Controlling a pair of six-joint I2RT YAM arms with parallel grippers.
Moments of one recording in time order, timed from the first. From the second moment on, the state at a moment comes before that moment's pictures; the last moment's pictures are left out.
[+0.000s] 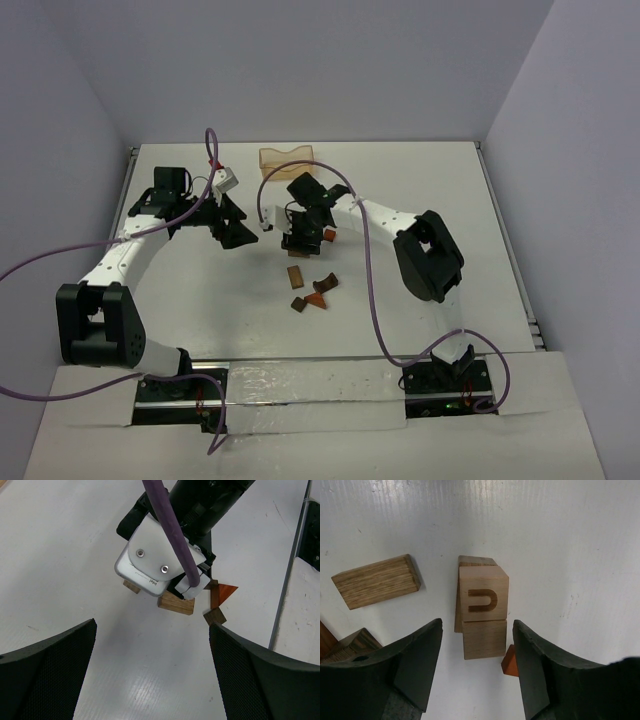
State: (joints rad) left arm -0.09 1.44 1.08 -0.49 1.01 0.49; right arm 0.72 2.07 1.63 -0.68 -0.27 -0.82
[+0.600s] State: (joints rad) left arm -0.08 1.43 1.08 -0.49 1.01 0.49; right arm 0.72 1.95 1.67 -0.69 -0.30 -0.69
